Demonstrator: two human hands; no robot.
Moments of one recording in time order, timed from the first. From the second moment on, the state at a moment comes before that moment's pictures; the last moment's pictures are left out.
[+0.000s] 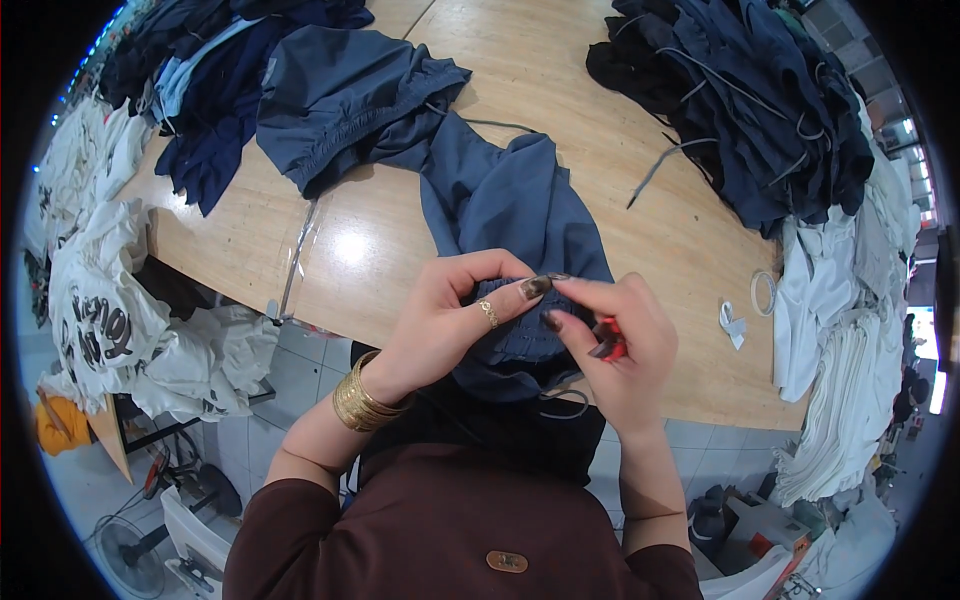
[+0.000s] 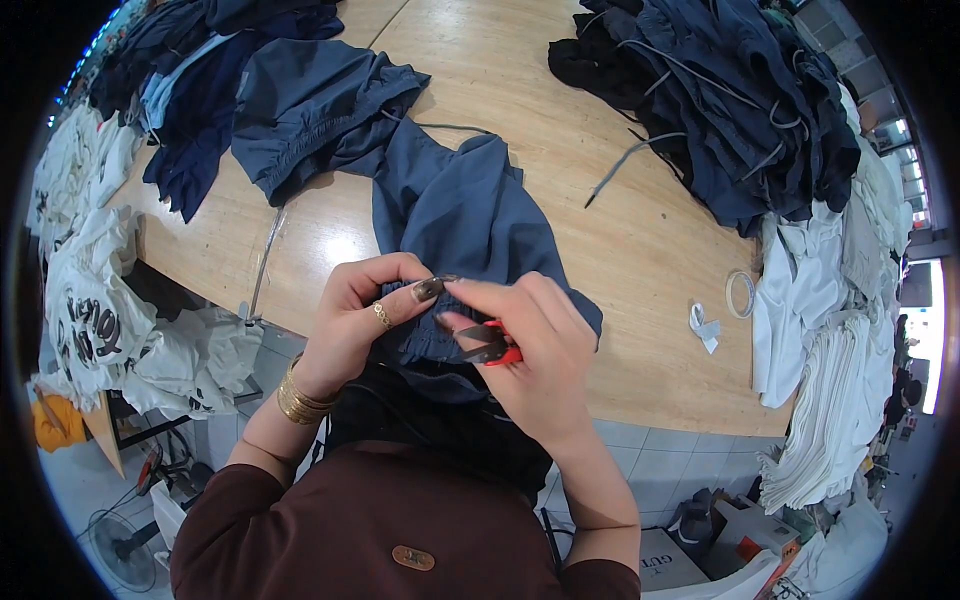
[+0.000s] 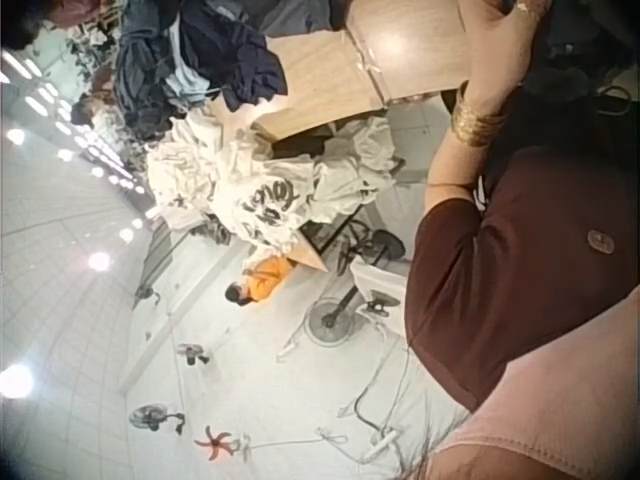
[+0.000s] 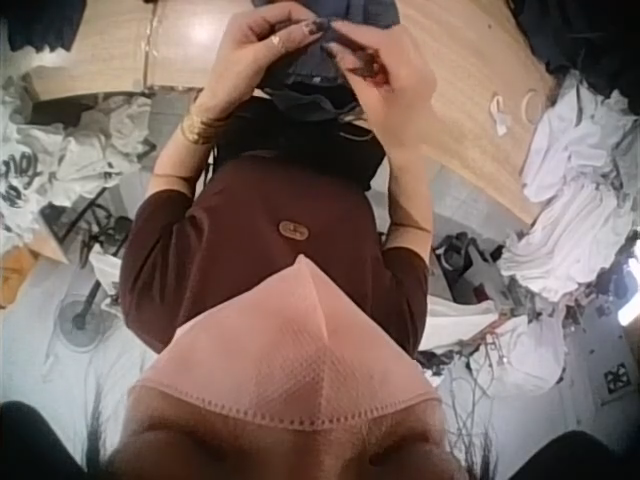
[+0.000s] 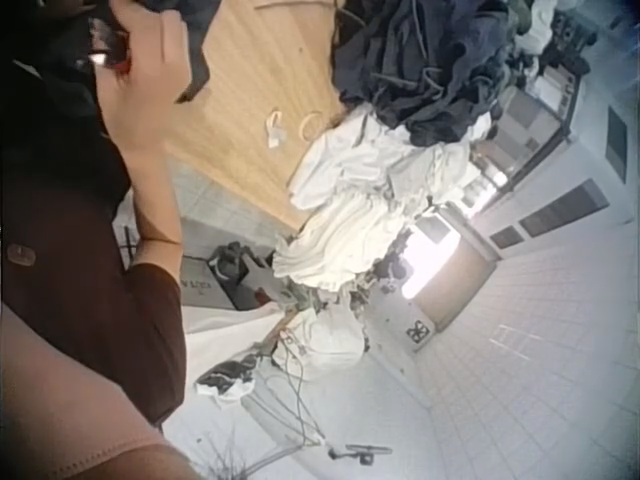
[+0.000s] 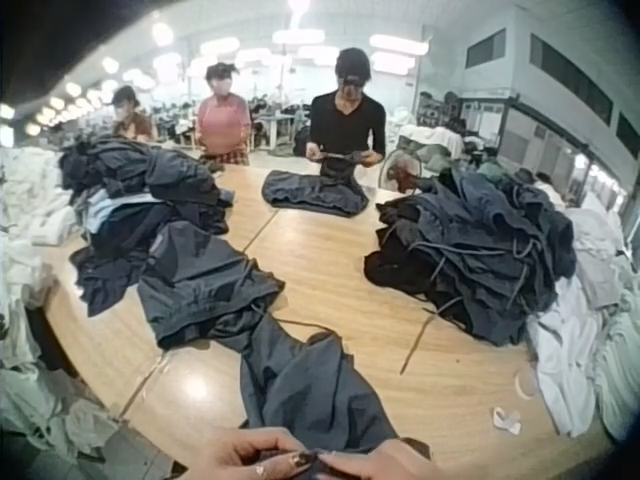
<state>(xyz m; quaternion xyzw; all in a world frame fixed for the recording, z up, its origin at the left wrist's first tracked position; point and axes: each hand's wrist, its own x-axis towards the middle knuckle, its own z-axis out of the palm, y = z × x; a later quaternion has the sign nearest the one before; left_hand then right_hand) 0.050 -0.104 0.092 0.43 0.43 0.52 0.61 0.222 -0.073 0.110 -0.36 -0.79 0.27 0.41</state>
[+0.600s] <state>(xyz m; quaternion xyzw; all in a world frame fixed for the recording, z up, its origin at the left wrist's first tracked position) 0.049 -0.101 0.088 0.34 0.39 0.53 0.67 0.244 -0.065 0.112 -0.49 -0.66 0.37 0.44</state>
